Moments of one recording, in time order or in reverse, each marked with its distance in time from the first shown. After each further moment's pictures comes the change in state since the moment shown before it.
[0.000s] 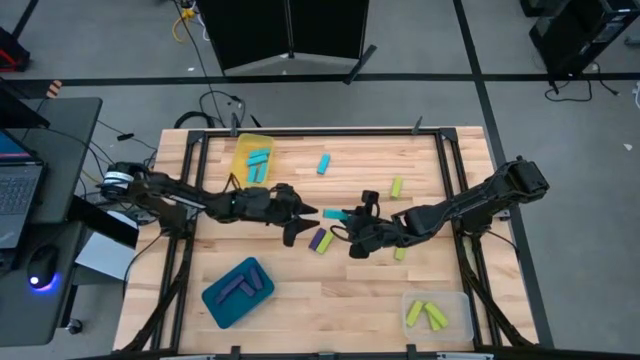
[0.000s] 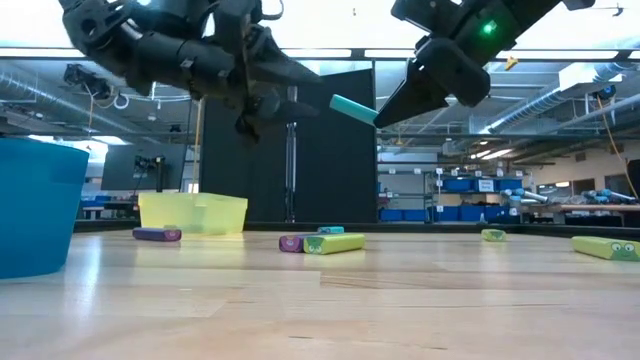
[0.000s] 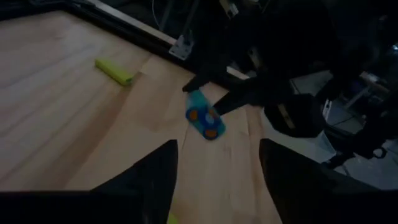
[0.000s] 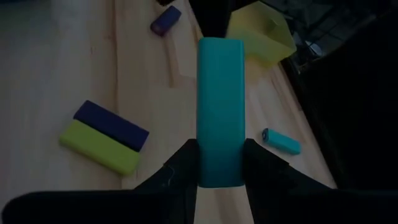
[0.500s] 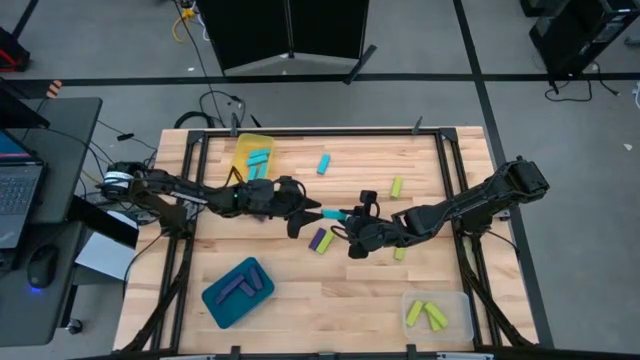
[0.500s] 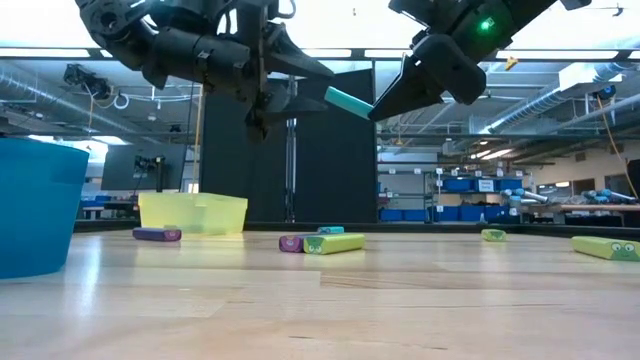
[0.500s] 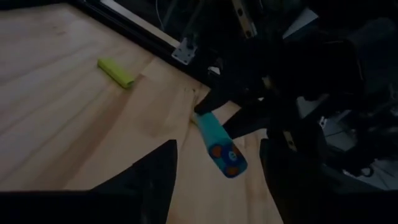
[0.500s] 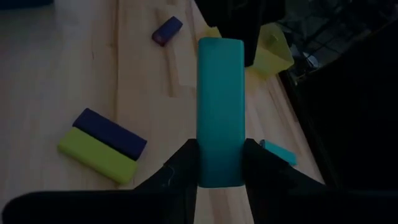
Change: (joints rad) left arm 0.051 0.000 0.065 -0.069 0.051 -0.079; right arm 0.000 0.000 0.000 0.045 0.002 -0.062
